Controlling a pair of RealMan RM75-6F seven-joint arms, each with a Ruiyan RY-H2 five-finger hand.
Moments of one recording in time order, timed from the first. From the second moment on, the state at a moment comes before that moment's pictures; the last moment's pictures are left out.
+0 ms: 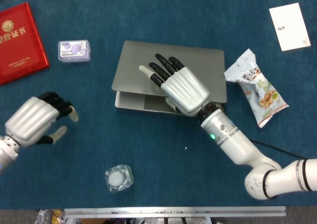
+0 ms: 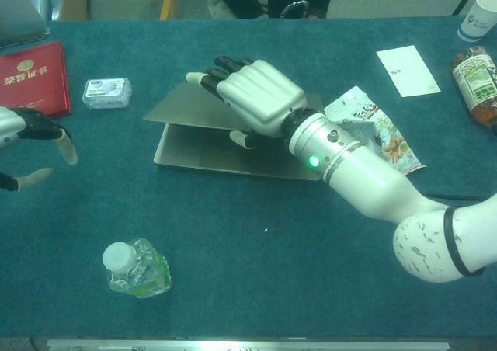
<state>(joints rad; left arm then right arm) -0.41 -1.12 0.12 -1.51 1.85 1.15 -0.23 0.83 -1.80 0.17 -1.58 -1.15 1.06 -0.81</state>
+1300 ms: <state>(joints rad) -0.62 -1.35 0.16 -1.36 1.84 1.02 -0.31 0.86 -1.79 0.18 -1.59 -1.13 1.09 -0.83</state>
